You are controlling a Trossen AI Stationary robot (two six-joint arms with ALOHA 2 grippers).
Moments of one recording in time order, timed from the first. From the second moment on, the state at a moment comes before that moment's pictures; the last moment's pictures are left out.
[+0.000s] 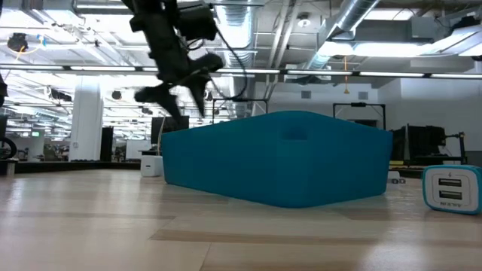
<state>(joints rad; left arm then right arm) 0.26 1.56 1.11 -0.67 -0.03 -0.95 0.68 1.35 1.87 -1.57 1.07 1.23</state>
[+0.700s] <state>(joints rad) 0.30 1.76 1.11 -0.70 -0.04 -0.87 0.68 1.34 1.87 -1.57 1.06 1.26</state>
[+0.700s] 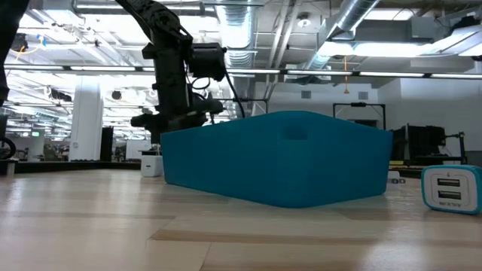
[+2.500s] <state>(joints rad) 0.37 1.82 1.14 -0.60 0.02 -0.63 0.65 1.34 1.87 -1.57 1.07 1.25</state>
